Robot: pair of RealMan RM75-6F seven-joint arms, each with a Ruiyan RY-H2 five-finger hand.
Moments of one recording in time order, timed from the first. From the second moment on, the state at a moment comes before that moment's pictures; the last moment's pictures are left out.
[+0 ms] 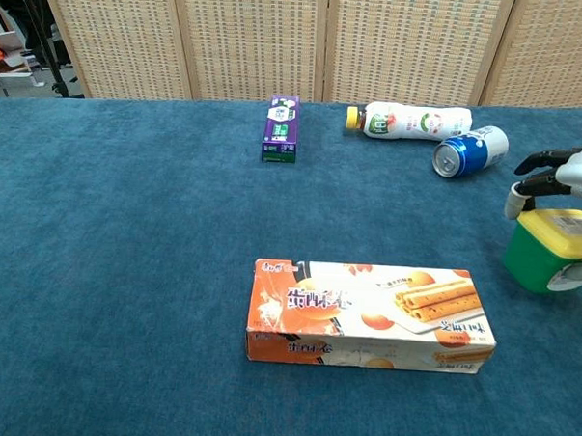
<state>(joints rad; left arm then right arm) -0.09 -1.09 -0.01 -1.54 1.56 1.50 -0.22 0.57 -1.28 -0.02 -1.35 -1.63 1.09 -0.16</state>
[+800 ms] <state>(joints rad) -0.09 -1.08 -0.01 -1.54 1.56 1.50 -0.22 0.50 -1.60 0.10 -0.92 -1.46 1.21 0.69</state>
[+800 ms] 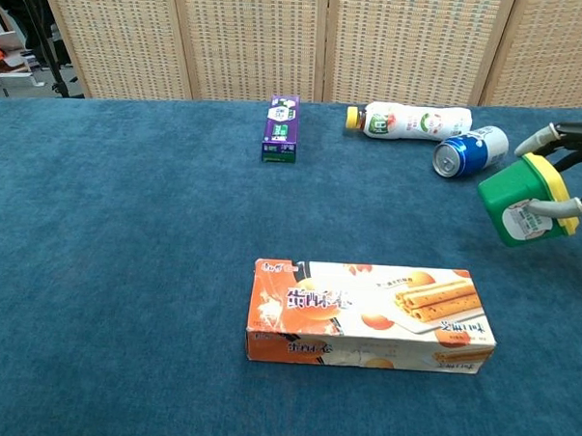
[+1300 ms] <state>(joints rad) -0.09 -1.09 -0.01 -1.55 1.55 1.49 -0.20 0.49 -1.69 0.04 -0.68 -1.51 1.18 0.81</state>
